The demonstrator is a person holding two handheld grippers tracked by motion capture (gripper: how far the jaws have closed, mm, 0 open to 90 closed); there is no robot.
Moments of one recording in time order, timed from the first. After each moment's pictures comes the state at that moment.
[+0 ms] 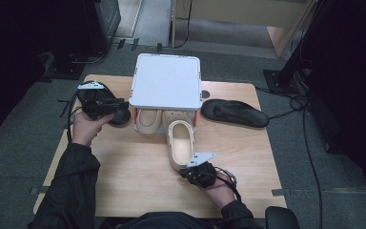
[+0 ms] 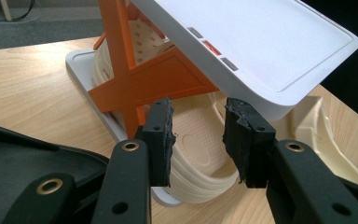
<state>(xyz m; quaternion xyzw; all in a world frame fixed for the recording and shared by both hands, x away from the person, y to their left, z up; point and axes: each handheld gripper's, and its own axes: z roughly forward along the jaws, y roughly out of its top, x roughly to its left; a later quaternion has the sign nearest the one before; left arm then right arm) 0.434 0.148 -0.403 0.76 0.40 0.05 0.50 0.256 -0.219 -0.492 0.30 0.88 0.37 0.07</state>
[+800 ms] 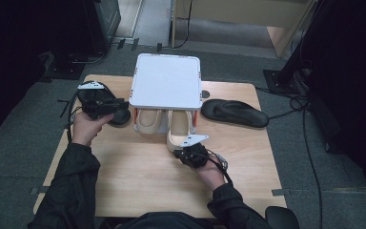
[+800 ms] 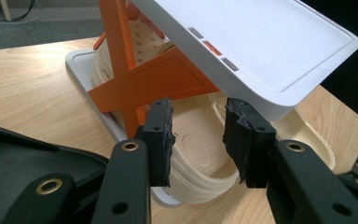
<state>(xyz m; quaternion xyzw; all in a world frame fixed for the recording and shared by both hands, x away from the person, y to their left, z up) 0.435 0.148 -0.403 0.76 0.40 0.05 0.50 0.311 -0.201 -0.486 0.32 0.86 0.38 0.10</state>
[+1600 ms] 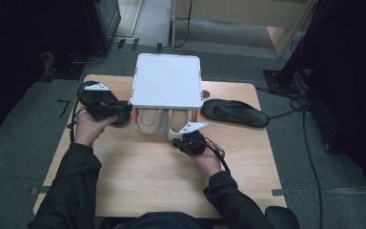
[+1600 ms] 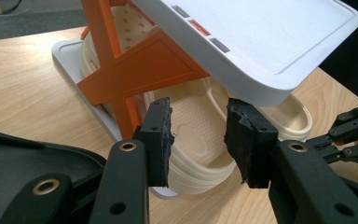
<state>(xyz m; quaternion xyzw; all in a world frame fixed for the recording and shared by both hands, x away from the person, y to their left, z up) 0.435 0.137 -0.406 0.78 0.39 0.05 0.48 0.349 -0.198 -0.482 0.33 0.85 0.40 0.10</state>
